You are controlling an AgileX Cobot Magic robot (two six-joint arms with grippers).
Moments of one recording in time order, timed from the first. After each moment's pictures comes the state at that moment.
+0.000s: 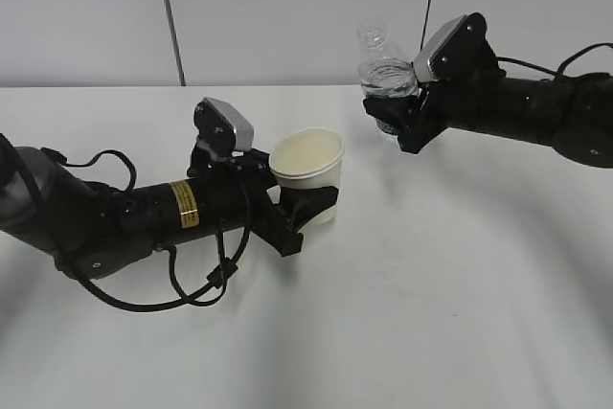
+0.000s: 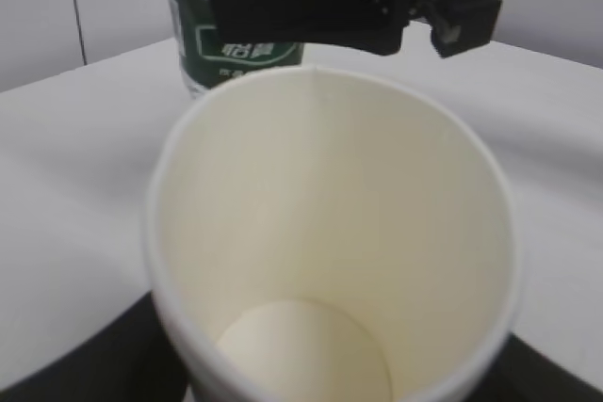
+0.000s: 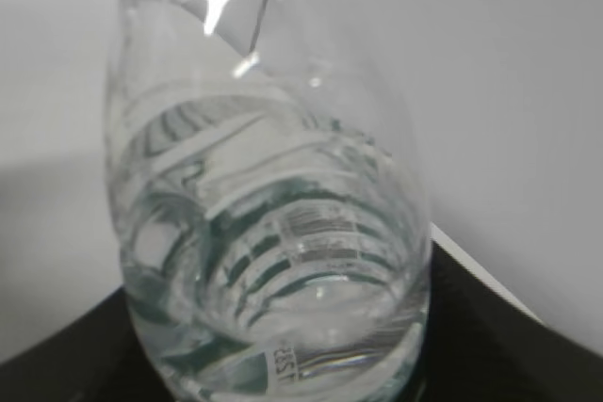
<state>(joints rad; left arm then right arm) -0.43 2.16 -0.92 0.73 -1.05 -0.34 0.06 2.07 -1.15 -0.90 -0.78 0.22</state>
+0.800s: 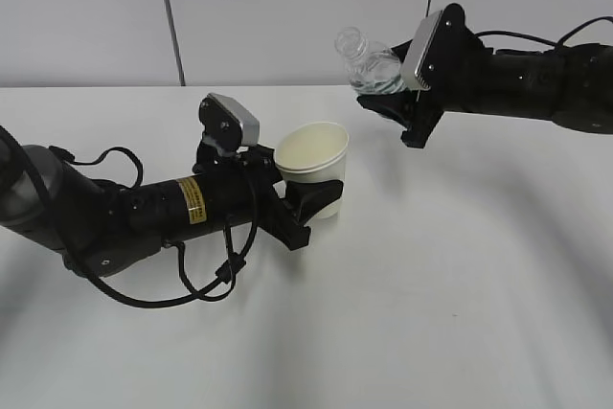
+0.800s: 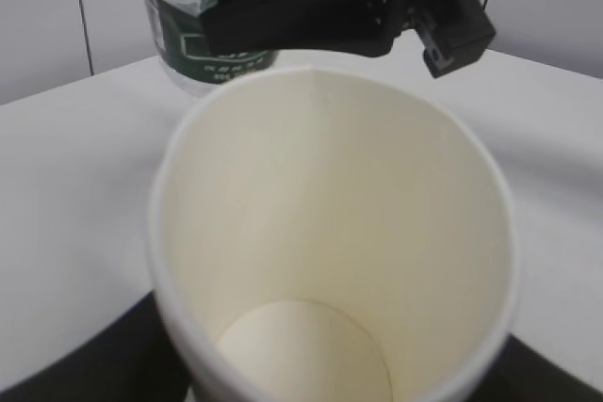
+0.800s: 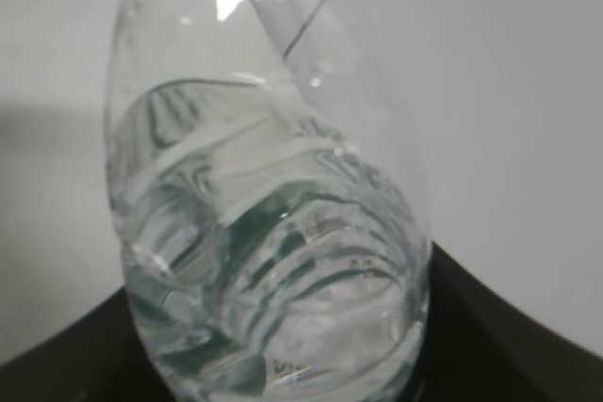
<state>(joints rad) -0.46 2.16 -0.95 0.69 -1.03 -0.34 0.06 2.07 -1.27 -1.15 -0.73 0.14</state>
